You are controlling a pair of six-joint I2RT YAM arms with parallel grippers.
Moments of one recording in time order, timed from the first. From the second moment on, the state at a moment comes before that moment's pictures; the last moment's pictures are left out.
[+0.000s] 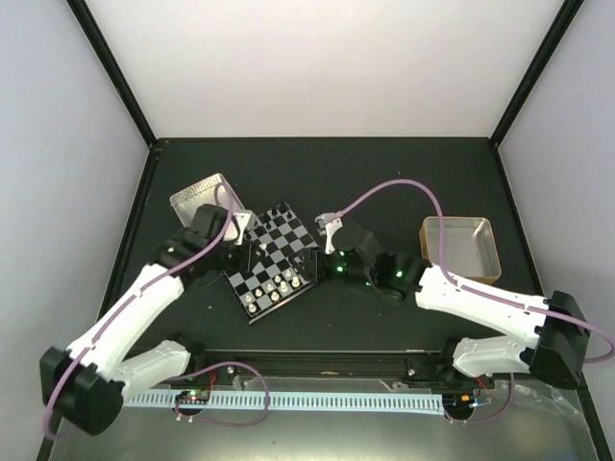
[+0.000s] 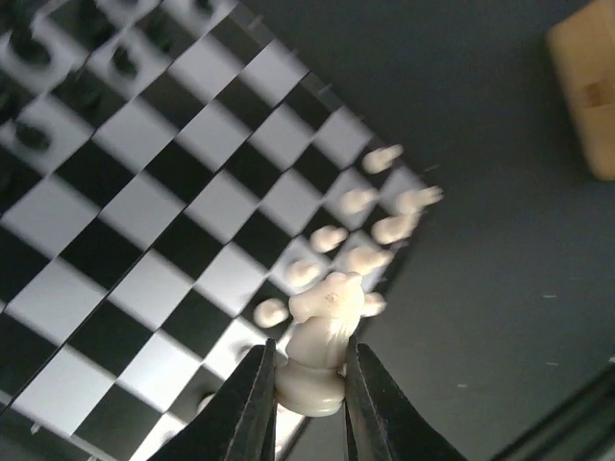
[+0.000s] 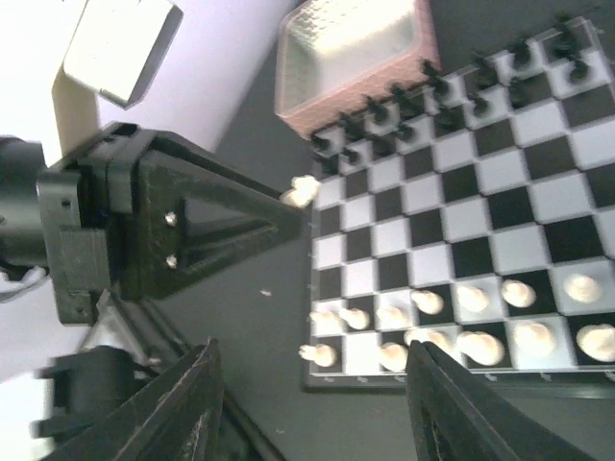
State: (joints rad) left arm -0.43 1.05 0.83 -0.73 0.24 -0.34; right arm 1.06 1.25 0.92 -0.22 0.02 0.75
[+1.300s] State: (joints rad) left arm -0.43 0.49 0.63 -0.37 0.55 -0.16; right arm 1.05 1.41 1.28 -0.31 -0.29 0.72
